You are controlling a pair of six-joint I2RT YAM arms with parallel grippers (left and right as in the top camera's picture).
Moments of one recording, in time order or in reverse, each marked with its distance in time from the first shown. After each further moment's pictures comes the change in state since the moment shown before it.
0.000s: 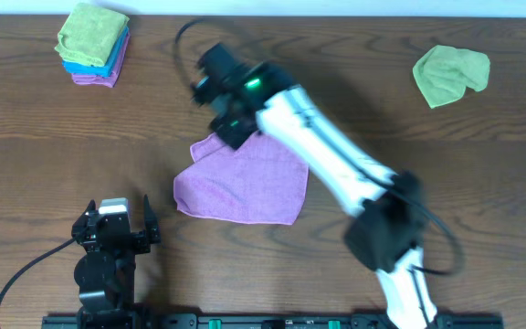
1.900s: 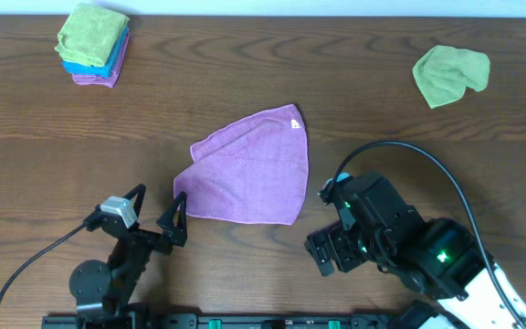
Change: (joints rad) left arm 0.000 0.000 -0.018 0.250 0.515 -0.492; right arm 0.008 -1.148 -1.136 0.099 -0.038 0.400
